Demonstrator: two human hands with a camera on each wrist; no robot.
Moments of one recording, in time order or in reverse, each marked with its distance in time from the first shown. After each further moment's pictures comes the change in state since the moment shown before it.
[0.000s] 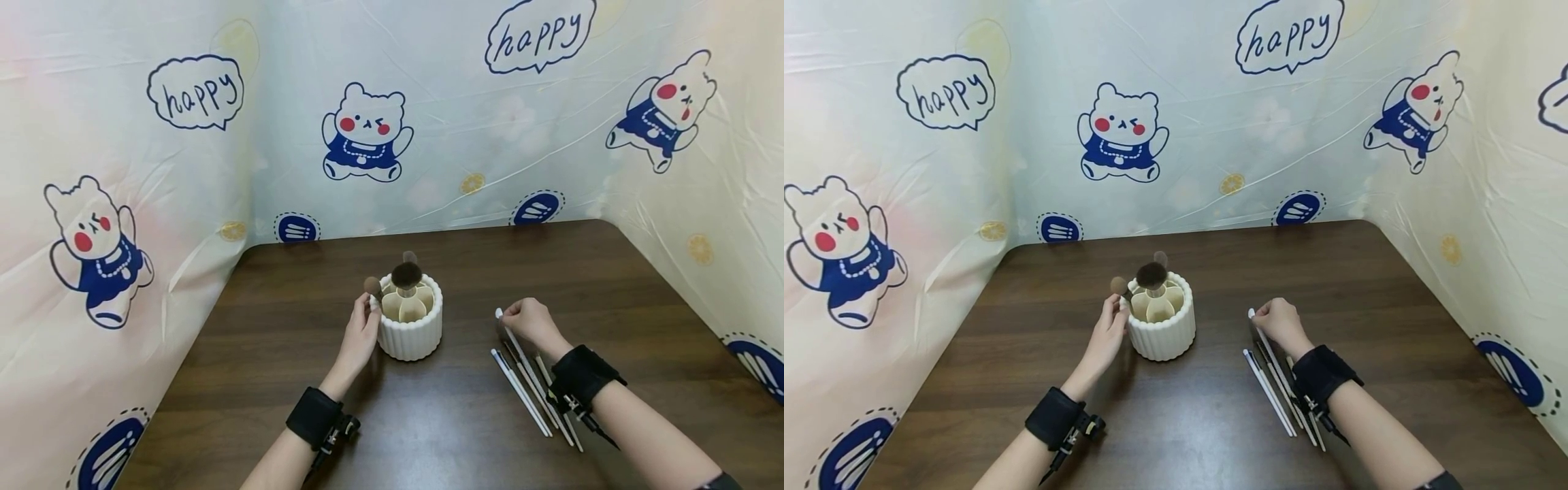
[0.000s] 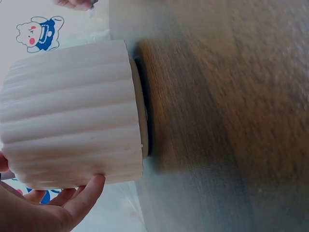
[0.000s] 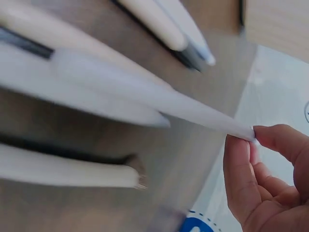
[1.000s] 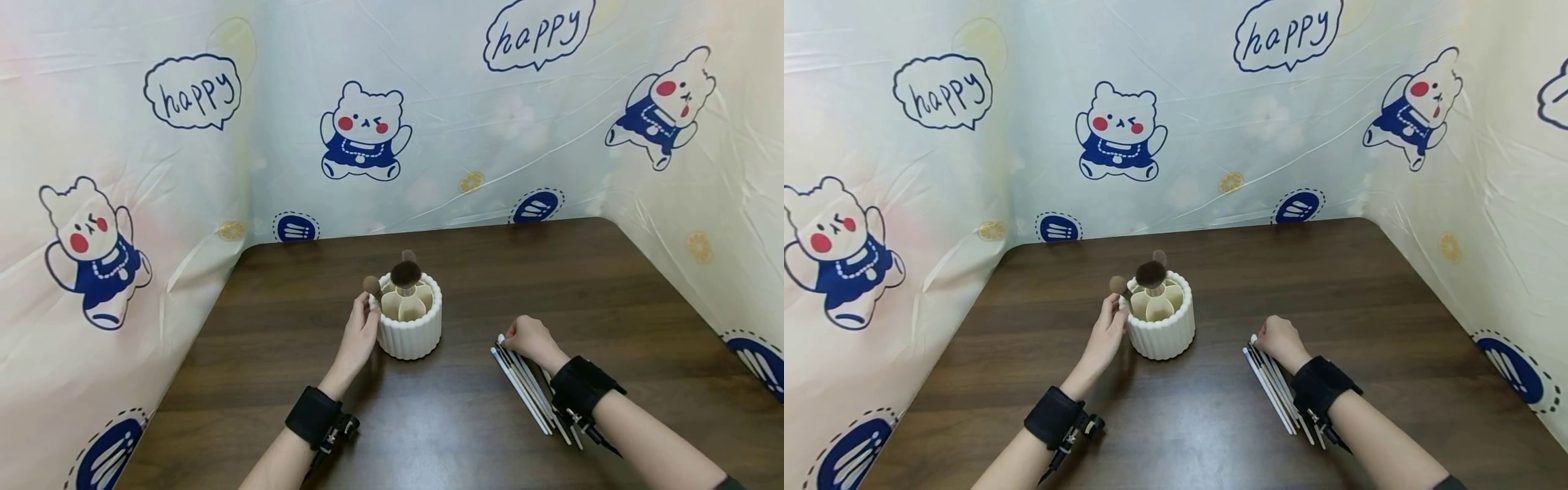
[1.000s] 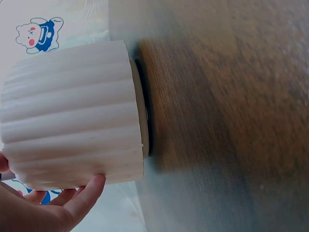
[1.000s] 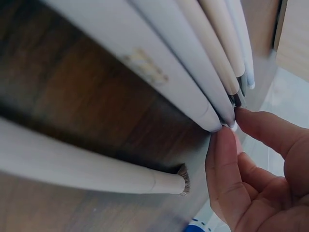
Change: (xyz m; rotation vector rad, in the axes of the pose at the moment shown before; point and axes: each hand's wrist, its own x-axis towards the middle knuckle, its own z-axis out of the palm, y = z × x) left_hand 0.003 -0.003 0.001 0.008 0.001 0.014; right_hand -0.013 0.010 0.016 -0.159 -0.077 0.002
